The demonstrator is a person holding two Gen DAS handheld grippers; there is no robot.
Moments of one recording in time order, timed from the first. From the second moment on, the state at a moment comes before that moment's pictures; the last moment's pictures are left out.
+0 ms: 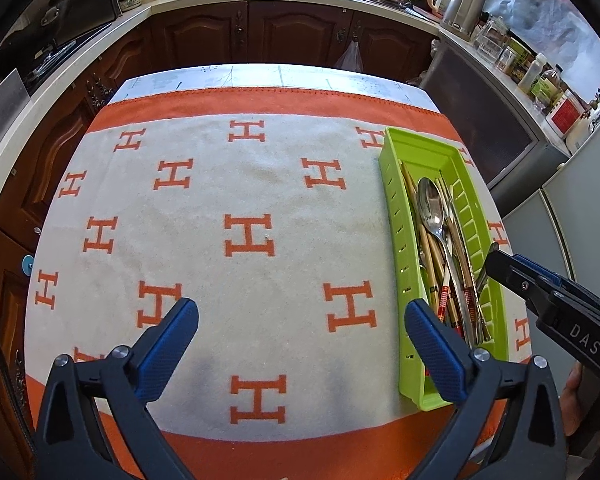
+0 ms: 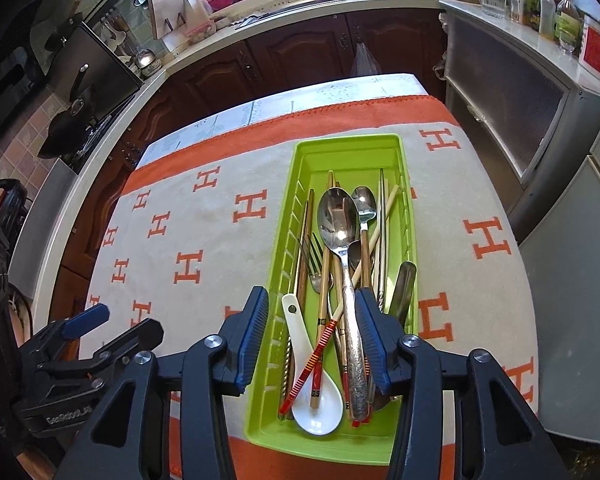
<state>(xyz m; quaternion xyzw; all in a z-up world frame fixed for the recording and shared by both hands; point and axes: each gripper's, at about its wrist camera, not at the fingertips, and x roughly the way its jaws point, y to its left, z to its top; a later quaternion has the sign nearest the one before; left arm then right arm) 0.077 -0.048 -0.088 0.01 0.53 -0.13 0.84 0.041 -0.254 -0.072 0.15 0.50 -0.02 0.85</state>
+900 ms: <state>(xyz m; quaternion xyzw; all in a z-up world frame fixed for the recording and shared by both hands) 0.024 0.005 -0.032 0.03 0.48 -0.09 0.87 -0.017 -0.203 -0.034 0.13 0.47 -0.01 0.87</state>
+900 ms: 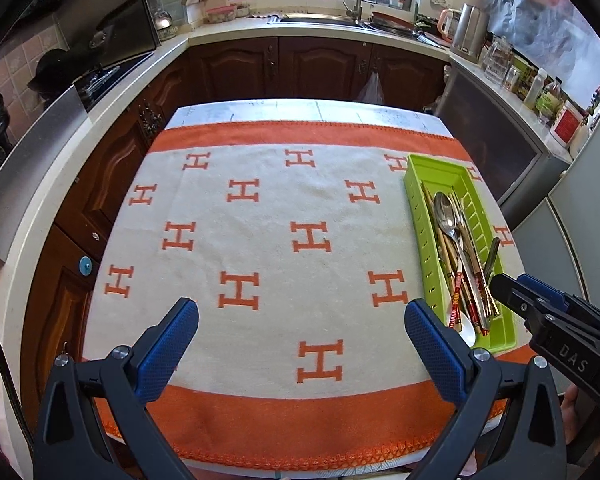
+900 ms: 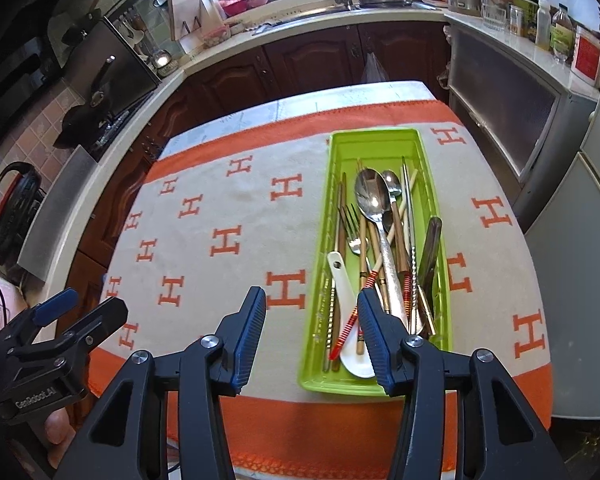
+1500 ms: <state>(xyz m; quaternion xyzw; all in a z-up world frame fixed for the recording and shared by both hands) -0.003 0.005 0.007 0.02 0.43 -0.06 0.90 -0.067 -0.166 0.047 0.08 0.39 -0.02 0.91</state>
